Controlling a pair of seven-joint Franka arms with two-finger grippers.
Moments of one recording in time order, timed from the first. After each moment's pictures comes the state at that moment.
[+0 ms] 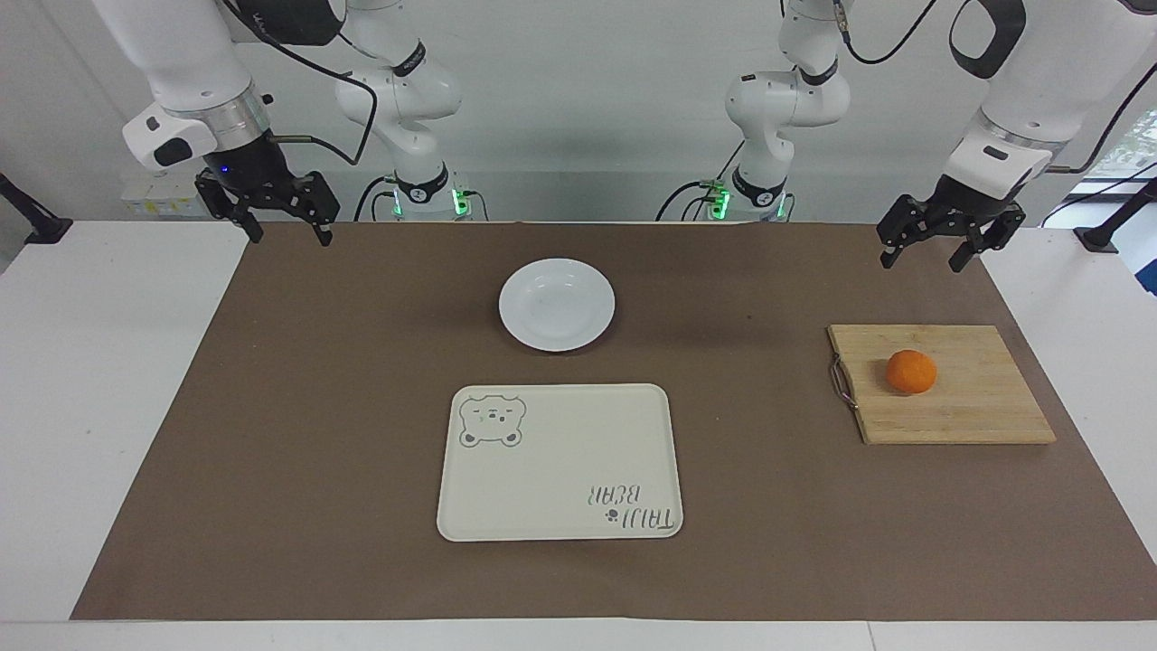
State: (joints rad) left arm -0.06 0.01 0.01 -1.57 -0.03 1.64 0.06; right arm 0.11 -0.02 -0.14 -1.57 0.01 1.56 0.06
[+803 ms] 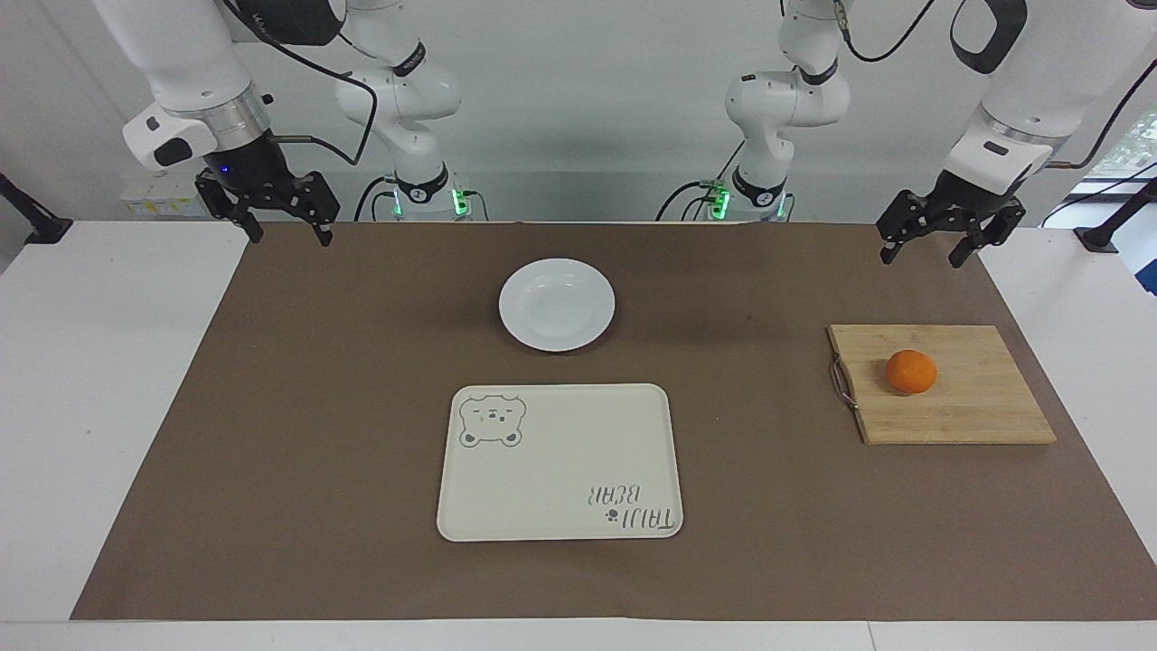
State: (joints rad) left arm -0.06 0.00 0.01 -1.57 -0.03 1.62 0.06; right arm 0.11 -0.02 -0.14 -1.57 0.01 1.56 0.06
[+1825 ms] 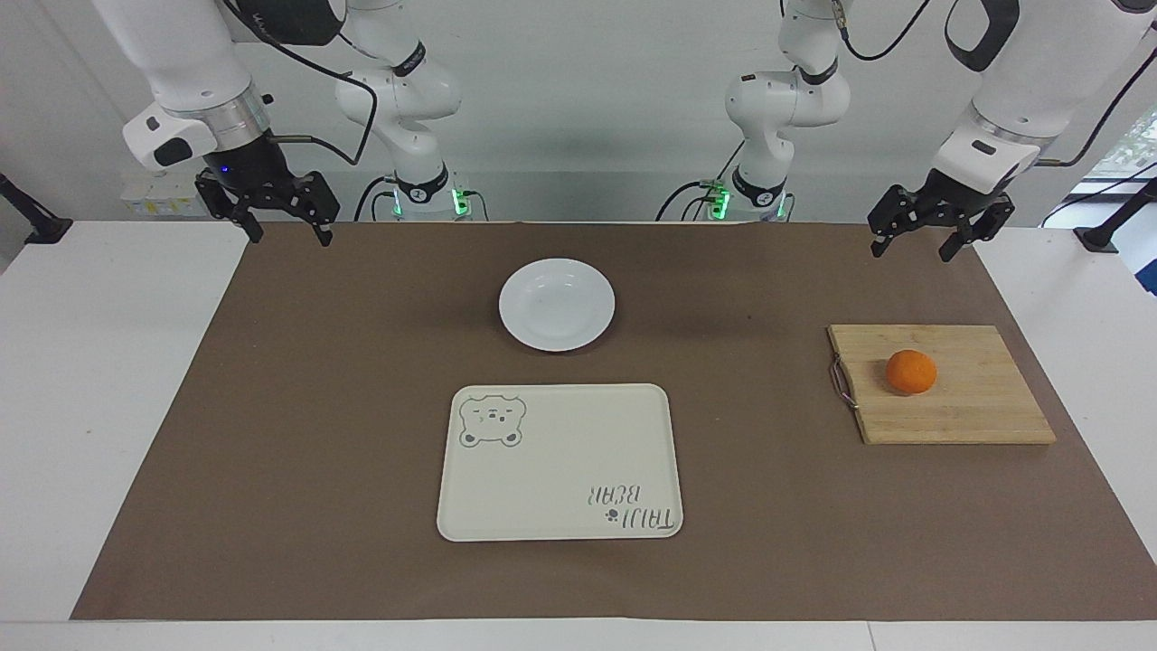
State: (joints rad) left arm -0.06 0.00 0.00 -1.57 -0.03 1.57 0.06; right arm 0.11 -0.02 -0.14 -1.57 0.01 1.56 0.06
